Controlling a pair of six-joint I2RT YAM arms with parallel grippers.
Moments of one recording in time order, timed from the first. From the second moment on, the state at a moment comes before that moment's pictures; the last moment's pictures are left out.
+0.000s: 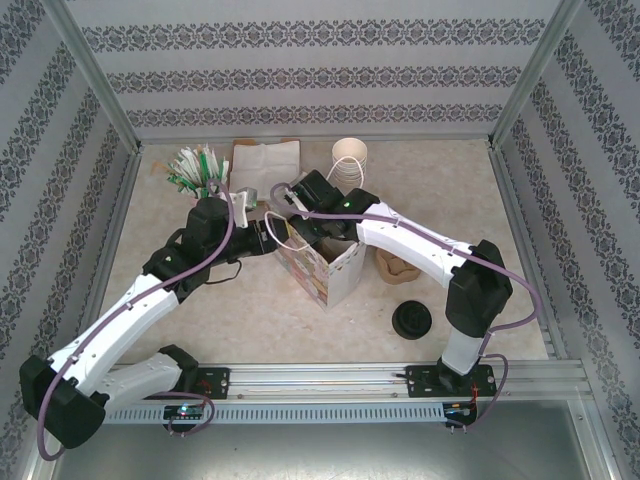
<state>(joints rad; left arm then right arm) -0.52 1.03 0.91 -0.36 0.28 -0.72 0.81 1.77 1.54 -0.76 0.06 0.16</state>
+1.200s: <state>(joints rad) -0.52 1.04 0.91 -0.34 0.15 -0.73 0.83 1.82 1.48 -0.68 0.06 0.22</state>
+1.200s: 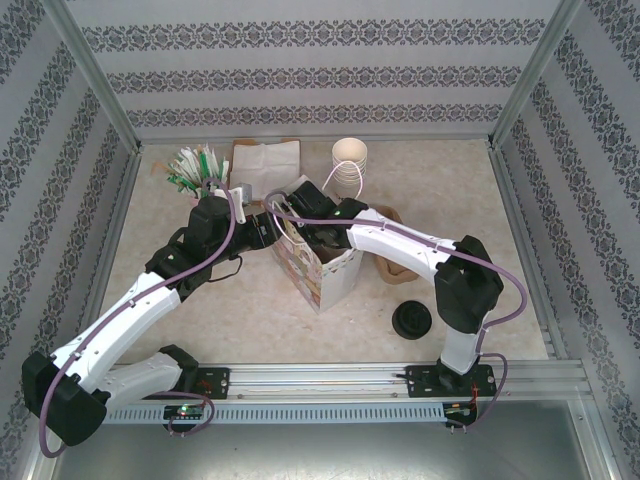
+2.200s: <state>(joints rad) -0.52 1.05 0.93 -0.35 0.13 -0.73 0.83 1.82 1.65 -0.85 0.09 0.31</state>
